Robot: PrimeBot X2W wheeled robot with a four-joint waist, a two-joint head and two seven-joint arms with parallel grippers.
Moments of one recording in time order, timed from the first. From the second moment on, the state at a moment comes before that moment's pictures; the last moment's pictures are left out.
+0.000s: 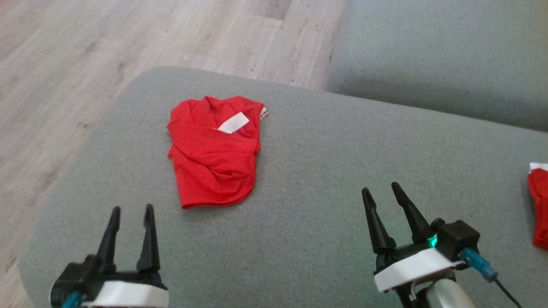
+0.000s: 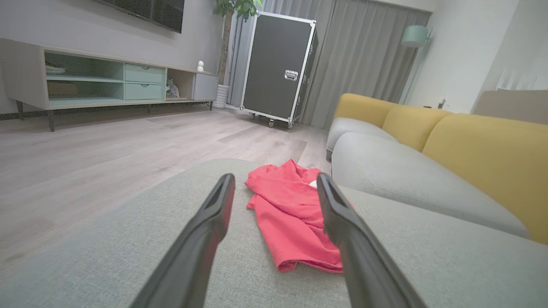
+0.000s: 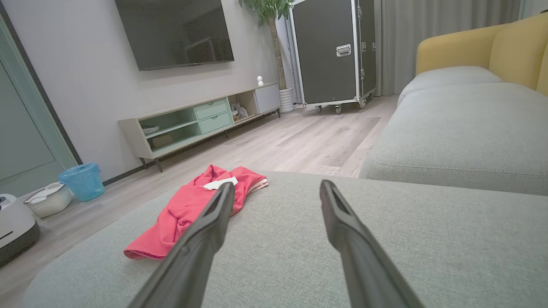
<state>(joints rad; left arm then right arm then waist) 0.04 0.10 -0.06 0.23 -0.29 -0.13 -0.26 -0.03 -0.05 0.26 0.28 0.27 0.13 -0.25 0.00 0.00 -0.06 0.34</state>
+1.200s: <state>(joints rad) -0.86 0.49 -0.87 0.65 -0.88 -0.13 0.28 -0.24 -0.05 0.18 0.24 0.19 0.13 -0.25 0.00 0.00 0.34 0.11</state>
